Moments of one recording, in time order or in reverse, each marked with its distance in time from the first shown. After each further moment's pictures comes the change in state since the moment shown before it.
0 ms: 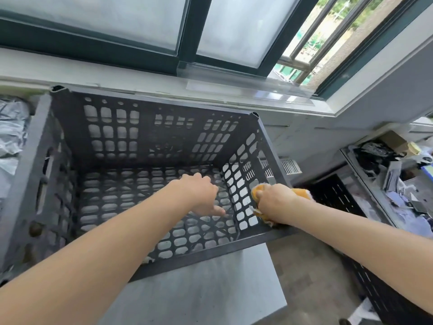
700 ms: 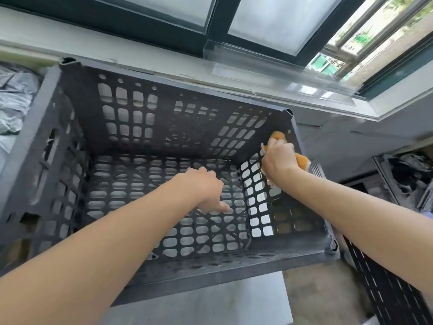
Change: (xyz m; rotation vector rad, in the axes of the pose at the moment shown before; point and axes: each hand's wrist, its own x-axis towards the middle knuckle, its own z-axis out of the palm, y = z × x) left_hand 0.025 -0.023 0.008 -0.089 -0.089 -0.085; right_hand 0.105 0.046 -0.028 -0.116 0.181 0.486
